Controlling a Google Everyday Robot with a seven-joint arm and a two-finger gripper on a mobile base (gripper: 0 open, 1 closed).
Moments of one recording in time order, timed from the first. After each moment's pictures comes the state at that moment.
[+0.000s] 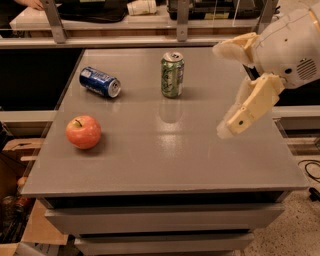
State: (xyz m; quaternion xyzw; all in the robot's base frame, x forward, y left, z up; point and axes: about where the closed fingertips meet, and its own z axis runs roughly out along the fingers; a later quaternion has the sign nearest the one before) arm 0.436 -0.097 1.005 -0.62 0.66 0.23 0.36
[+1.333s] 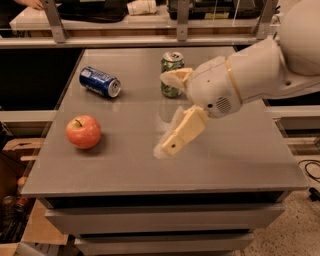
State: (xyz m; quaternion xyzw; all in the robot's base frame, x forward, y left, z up) arm 0.444 -0.002 0.946 -0.61 0.62 0.30 0.38
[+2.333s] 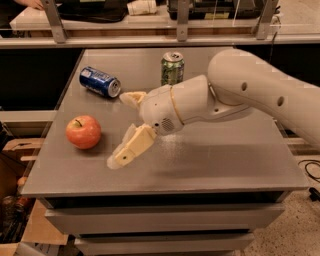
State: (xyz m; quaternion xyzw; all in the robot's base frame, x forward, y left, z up) arm 0.457 0.094 0.890 -0.60 0.59 0.38 0.39
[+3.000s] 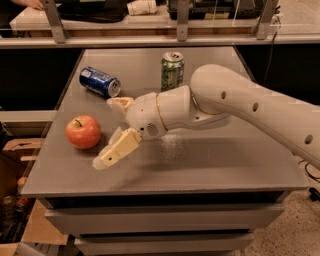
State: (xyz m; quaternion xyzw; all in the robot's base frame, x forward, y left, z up) arm 0.466 0.128 0.875 -0.58 0.57 0.42 0.40
